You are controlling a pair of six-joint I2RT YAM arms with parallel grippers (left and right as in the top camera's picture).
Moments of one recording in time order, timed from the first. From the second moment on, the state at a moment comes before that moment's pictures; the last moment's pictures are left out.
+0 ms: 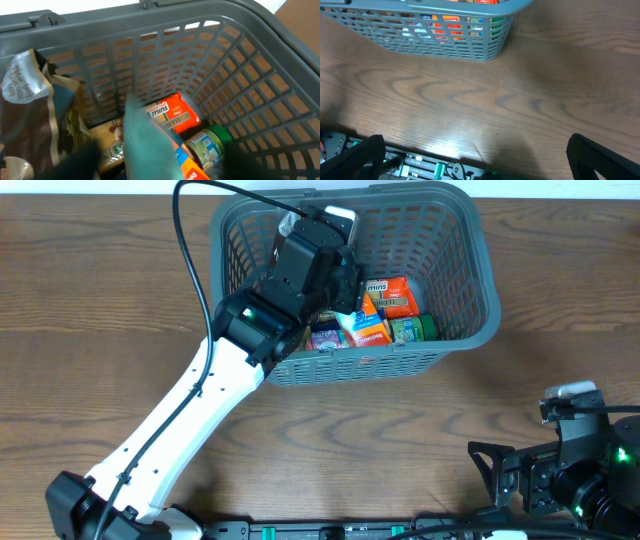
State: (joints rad) left arm -0.62 1.58 1.54 -0.55 -0.04 -0.29; right arm 0.21 0.86 1.67 -1.69 -0.05 0.06
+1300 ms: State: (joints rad) left arm -0.29 1.25 1.56 -1.03 -0.40 -0.19; right arm 0.21 0.86 1.67 -1.69 -0.05 0.06
